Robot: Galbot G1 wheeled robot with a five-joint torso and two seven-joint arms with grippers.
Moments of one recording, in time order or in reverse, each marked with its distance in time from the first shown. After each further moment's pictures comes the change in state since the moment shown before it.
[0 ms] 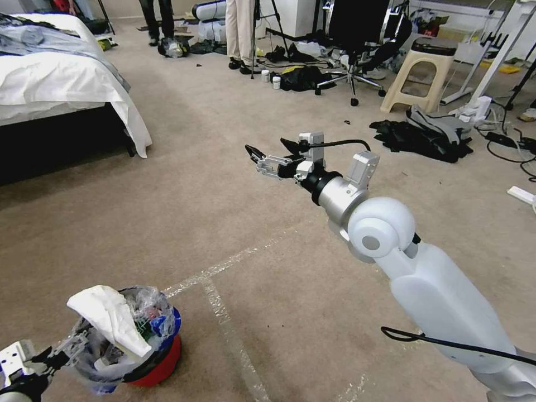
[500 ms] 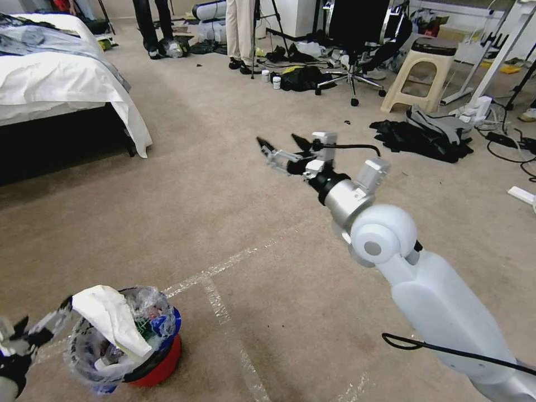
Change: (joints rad) left arm -0.020 -0.004 0.024 -0.124 0.102 -0.284 0.095; right arm -0.167 -0.024 0.121 -0.001 -0.124 0.296 -0.033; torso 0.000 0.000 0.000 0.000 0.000
